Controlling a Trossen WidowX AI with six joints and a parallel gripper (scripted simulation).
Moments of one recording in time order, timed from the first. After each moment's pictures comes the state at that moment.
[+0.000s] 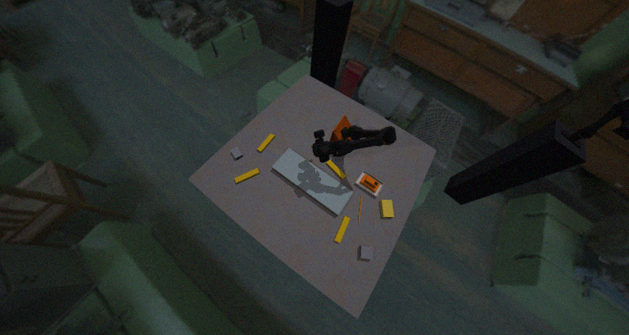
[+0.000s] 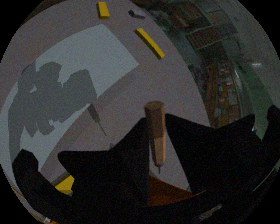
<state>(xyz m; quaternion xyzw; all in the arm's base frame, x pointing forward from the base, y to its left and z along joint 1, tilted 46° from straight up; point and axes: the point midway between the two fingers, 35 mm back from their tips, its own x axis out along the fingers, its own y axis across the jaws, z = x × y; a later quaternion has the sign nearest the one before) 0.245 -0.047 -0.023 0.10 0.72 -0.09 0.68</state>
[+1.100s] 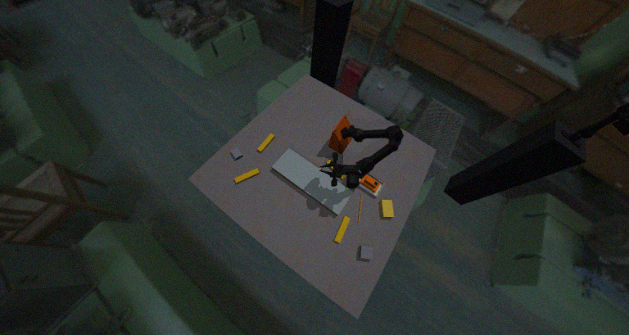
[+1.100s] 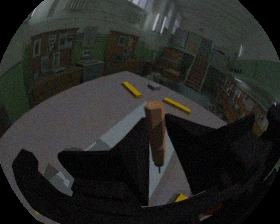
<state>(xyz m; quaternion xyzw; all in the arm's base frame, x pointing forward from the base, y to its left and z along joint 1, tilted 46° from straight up) 0.329 0.053 0.076 0.19 0.41 -0.28 0.85</state>
